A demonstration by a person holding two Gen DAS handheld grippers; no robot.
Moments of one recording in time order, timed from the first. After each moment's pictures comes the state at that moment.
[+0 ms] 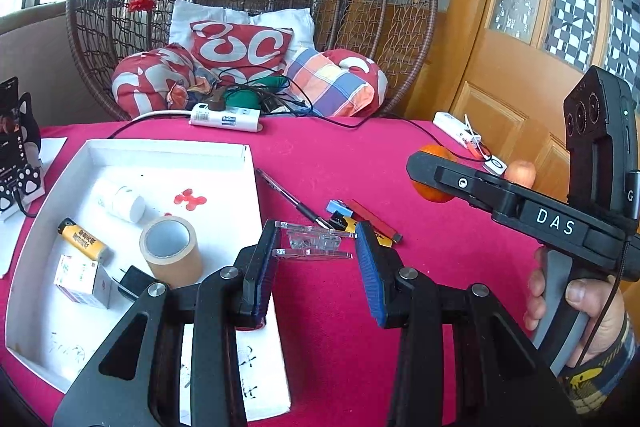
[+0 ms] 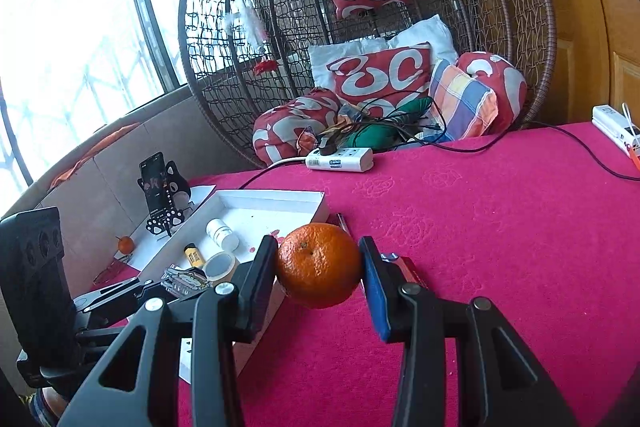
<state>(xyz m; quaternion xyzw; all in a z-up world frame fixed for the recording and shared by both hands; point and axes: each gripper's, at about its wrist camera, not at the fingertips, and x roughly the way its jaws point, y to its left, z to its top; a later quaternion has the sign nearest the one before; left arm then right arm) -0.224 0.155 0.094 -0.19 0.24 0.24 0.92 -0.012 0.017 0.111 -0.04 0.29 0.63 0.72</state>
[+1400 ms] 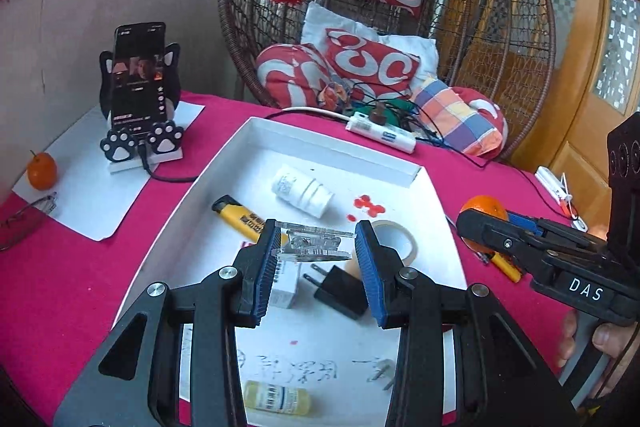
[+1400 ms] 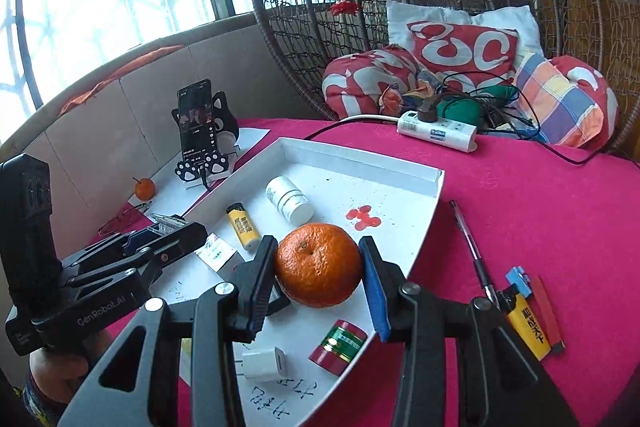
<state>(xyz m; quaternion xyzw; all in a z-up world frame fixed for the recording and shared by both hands) -0.335 0.244 0.062 -0.24 0.21 0.41 0.86 -0.106 0.118 0.089 -0.15 0.29 0.69 0.65</state>
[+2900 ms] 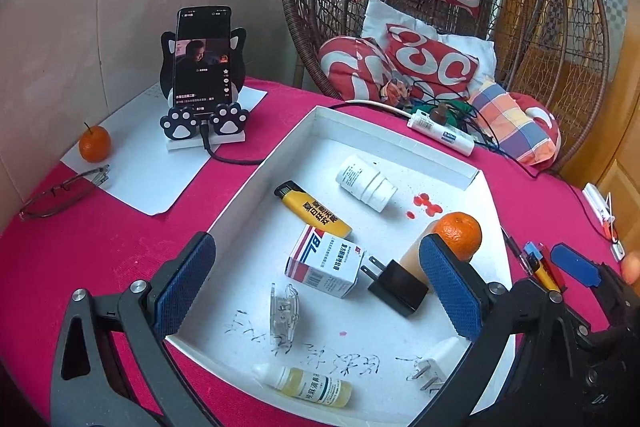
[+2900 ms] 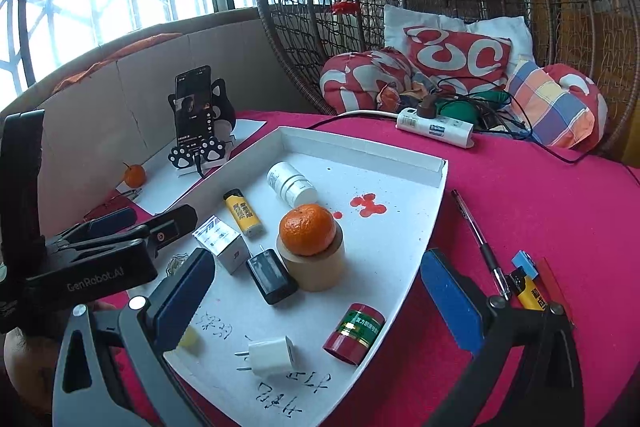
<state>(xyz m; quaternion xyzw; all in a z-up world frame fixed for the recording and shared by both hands) -0.345 0.245 0.058 -0.25 0.22 0.49 0.80 -0.128 0.102 0.076 -0.16 0.26 0.67 0.68</state>
